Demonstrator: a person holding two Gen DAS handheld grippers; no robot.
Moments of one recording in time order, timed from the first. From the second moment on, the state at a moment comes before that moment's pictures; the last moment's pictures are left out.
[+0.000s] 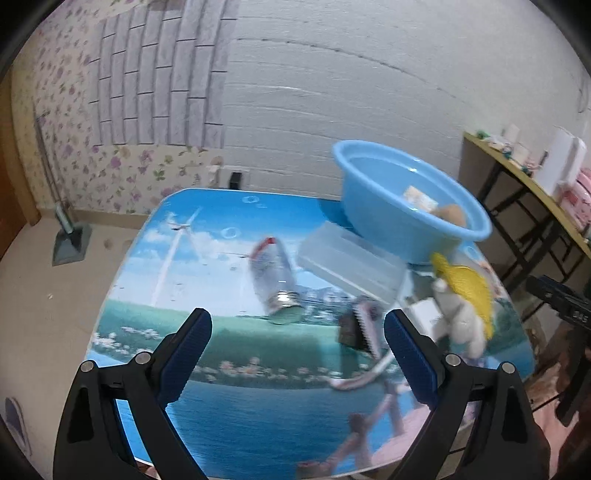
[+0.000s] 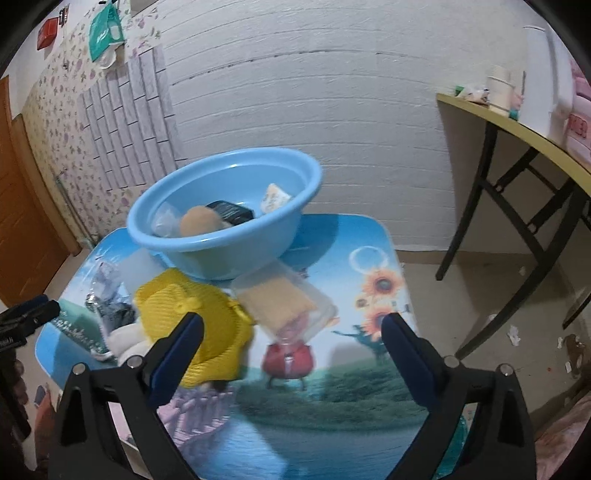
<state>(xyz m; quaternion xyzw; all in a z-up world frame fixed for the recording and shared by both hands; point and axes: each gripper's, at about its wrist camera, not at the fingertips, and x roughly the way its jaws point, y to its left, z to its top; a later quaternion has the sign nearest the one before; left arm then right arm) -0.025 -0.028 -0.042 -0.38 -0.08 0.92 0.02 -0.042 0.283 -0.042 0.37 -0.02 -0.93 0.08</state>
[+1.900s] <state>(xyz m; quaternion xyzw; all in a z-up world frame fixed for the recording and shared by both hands) -0.074 -0.028 -0.093 -0.45 -0.03 0.89 0.03 -0.067 0.277 -0.094 0.43 0.00 -0.90 0.12</state>
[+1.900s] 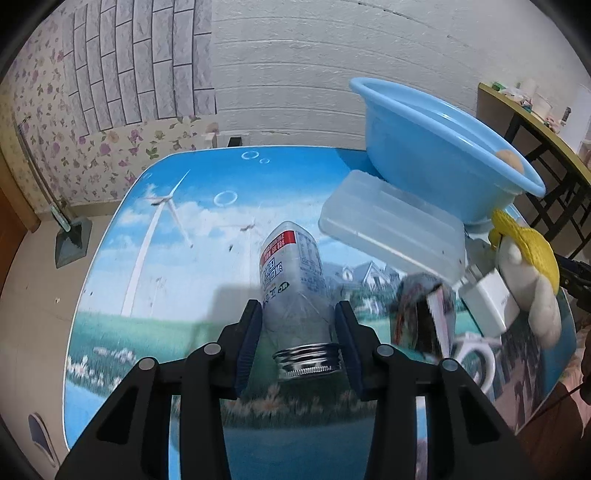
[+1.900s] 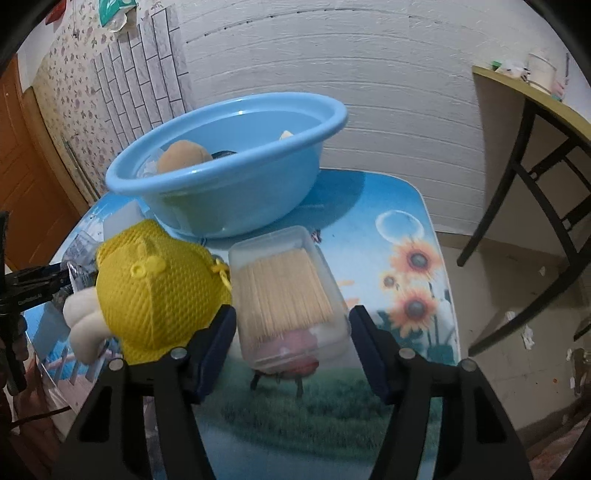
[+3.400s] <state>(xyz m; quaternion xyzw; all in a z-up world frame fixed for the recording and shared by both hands) -0.031 -0.026 -0.094 -0.44 0.01 0.90 0.03 -0.026 0.265 -0.111 0.46 0.04 -0.88 0.10</state>
